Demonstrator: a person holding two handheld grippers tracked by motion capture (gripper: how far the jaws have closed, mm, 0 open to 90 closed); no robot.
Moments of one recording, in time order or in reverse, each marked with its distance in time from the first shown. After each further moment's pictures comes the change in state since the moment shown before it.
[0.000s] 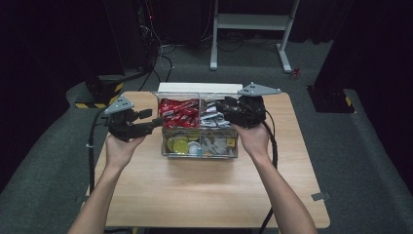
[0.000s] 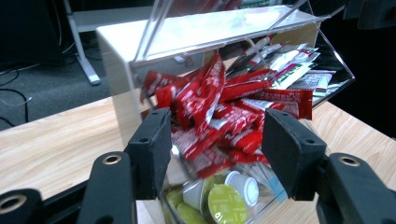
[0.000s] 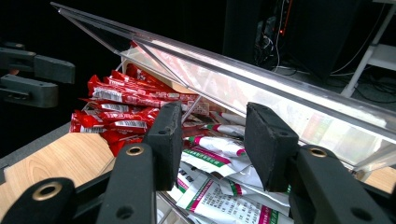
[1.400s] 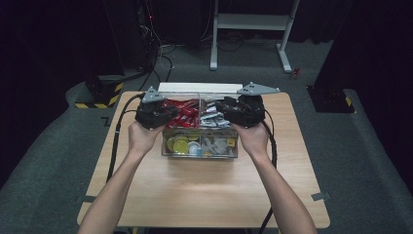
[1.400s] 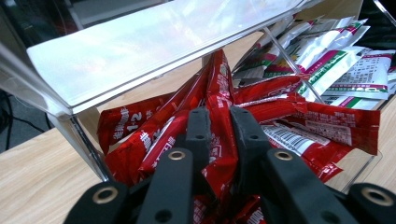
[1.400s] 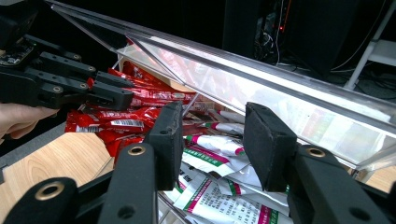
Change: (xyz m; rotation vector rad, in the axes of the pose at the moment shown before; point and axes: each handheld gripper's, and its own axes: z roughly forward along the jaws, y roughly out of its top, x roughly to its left) left arm -0.012 0.019 0.064 0.102 0.055 0.121; right arm -0.002 -0.001 0.004 0.011 0.000 0.011
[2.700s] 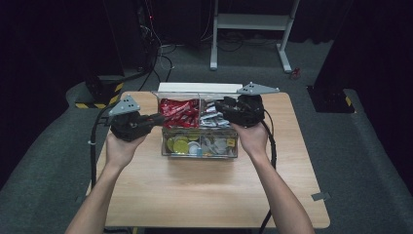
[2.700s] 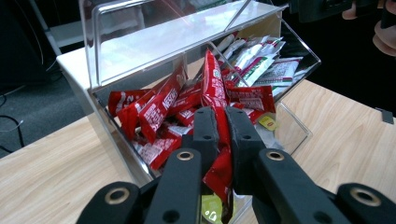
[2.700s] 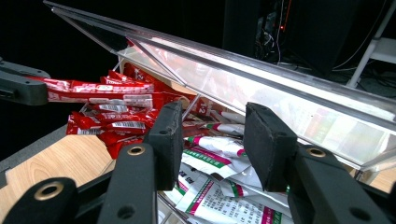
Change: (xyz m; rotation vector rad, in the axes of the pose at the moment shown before) left arm -0.002 -0.016 -0.074 -0.087 -0.110 0.016; right arm 0.001 0.000 0.001 0.000 0.002 0.019
